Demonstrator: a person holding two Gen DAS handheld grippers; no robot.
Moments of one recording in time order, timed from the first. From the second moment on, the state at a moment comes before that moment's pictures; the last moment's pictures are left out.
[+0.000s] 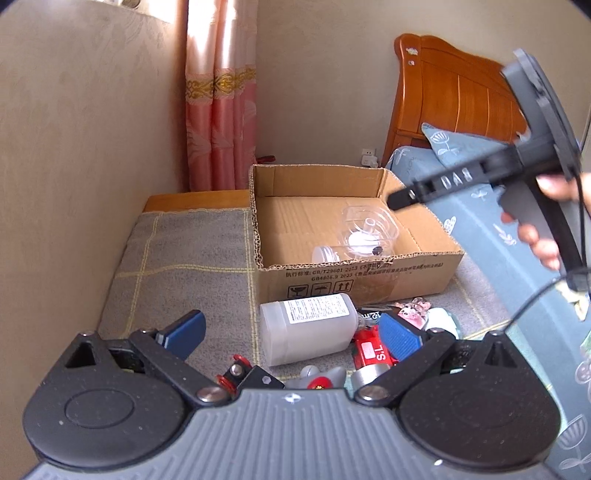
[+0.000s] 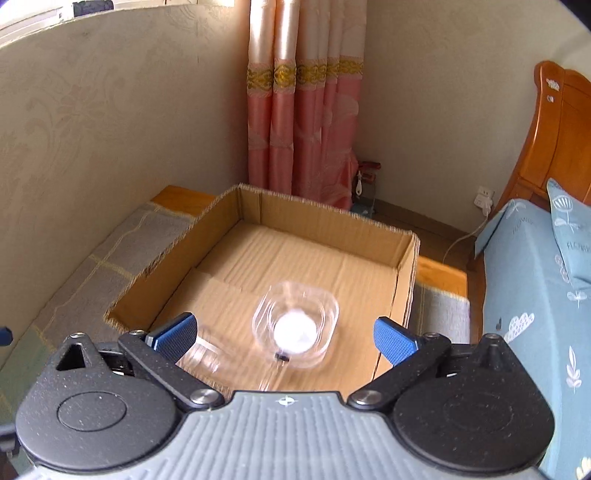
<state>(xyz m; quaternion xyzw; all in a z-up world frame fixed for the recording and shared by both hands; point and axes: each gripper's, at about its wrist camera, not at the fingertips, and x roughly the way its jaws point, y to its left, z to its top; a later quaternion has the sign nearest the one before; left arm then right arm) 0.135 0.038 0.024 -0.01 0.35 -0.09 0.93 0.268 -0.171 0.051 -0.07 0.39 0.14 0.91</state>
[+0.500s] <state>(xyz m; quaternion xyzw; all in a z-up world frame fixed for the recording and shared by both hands) 0.104 0.055 -0.009 -0.02 0.37 -0.09 0.93 0.172 -0.188 0.012 -0.06 0.39 0.11 0.91</state>
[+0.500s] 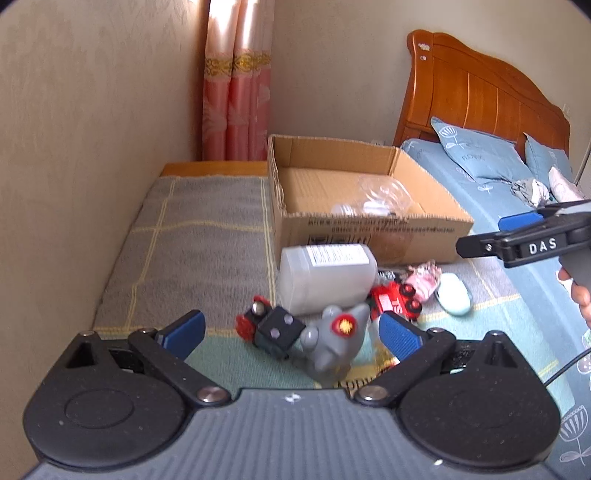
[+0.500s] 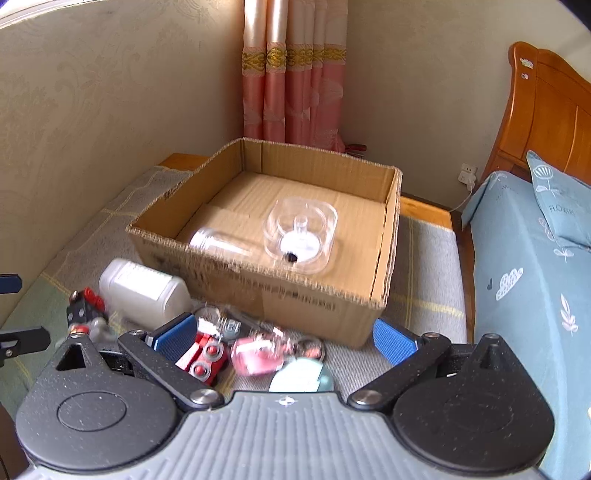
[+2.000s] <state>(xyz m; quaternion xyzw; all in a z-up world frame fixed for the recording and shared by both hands) 0.090 0.088 -0.030 -0.05 0.37 -0.03 0.93 0.105 -0.212 -0.067 -0.03 0.39 0.08 0.92</state>
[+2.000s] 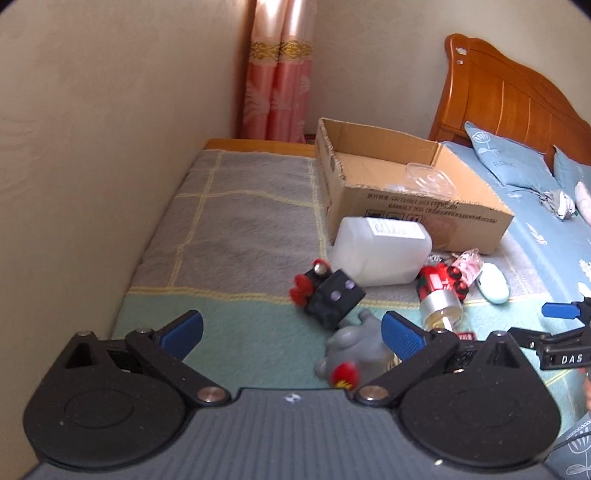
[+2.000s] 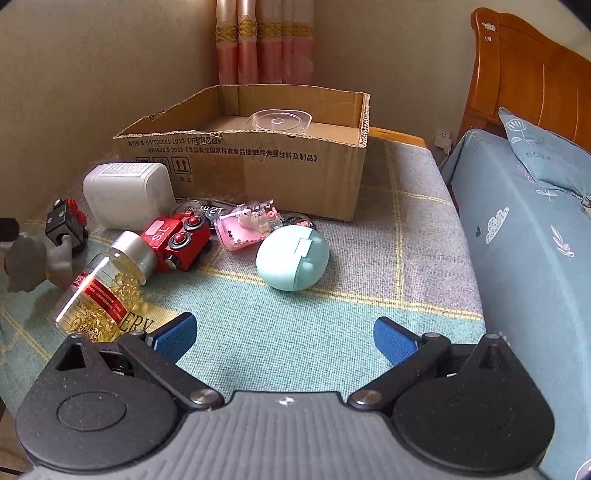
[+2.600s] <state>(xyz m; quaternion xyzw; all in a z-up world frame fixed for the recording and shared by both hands) 0.082 0.092 -0.072 -0.02 0.43 -0.01 0.90 0.127 -0.218 -0.081 -0.07 0.40 0.13 0.90</state>
